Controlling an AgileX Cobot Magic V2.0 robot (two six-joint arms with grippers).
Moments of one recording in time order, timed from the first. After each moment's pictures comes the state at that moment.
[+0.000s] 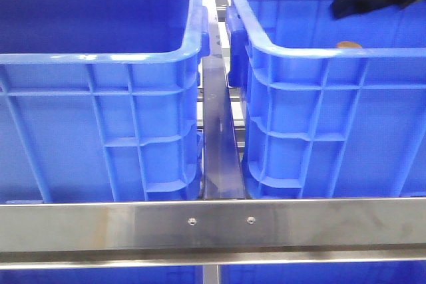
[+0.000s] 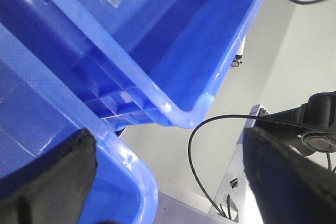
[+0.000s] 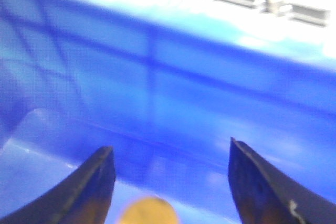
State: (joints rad) left arm -0.36 1.59 -1.48 -0.83 1.22 0.57; right arm 0.07 1.67 -1.12 1.81 0.10 -2.00
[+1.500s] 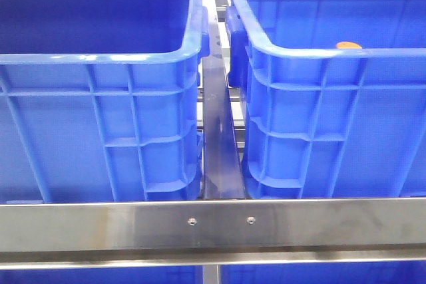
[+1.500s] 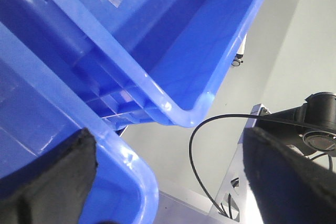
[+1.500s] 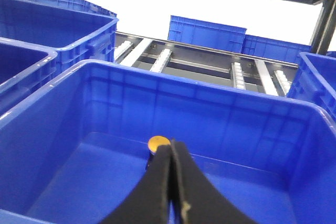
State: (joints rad) left arm -0.36 1.59 -1.48 -0.82 1.22 0.57; right arm 0.07 0.33 -0.27 1.83 0.06 -1.96
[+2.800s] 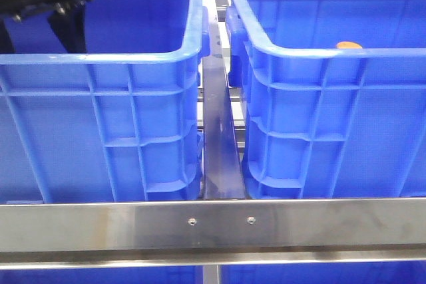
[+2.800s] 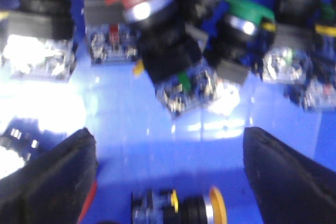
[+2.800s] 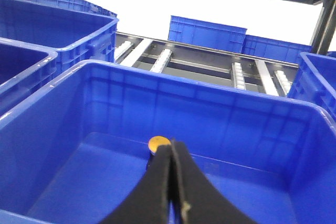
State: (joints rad) left arm -0.23 1.78 -1.49 -0.12 1.07 -0.19; right arm 0.07 0.33 -0.27 1.83 0.06 -1.96
